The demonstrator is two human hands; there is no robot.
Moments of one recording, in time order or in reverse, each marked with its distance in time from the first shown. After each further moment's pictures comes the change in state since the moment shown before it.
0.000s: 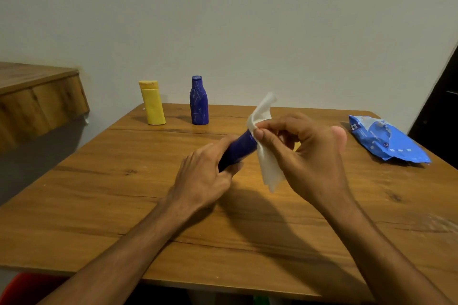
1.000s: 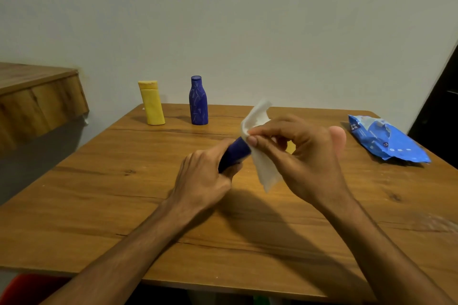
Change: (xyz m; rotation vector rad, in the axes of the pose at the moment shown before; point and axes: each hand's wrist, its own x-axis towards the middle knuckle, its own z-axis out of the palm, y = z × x) left_hand -0.002 0.005 0.000 0.052 0.014 -0.001; right_hand 0.001 0.001 -0.003 0.033 -0.065 -0.066
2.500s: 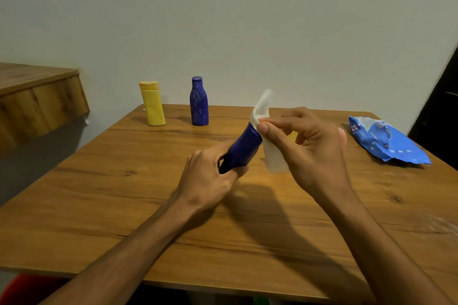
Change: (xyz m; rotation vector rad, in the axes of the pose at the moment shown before) left_hand -0.001 0.001 0.000 -0.189 0.024 -0.026; right_hand 0.004 0.001 0.001 0.051 0.107 0.184
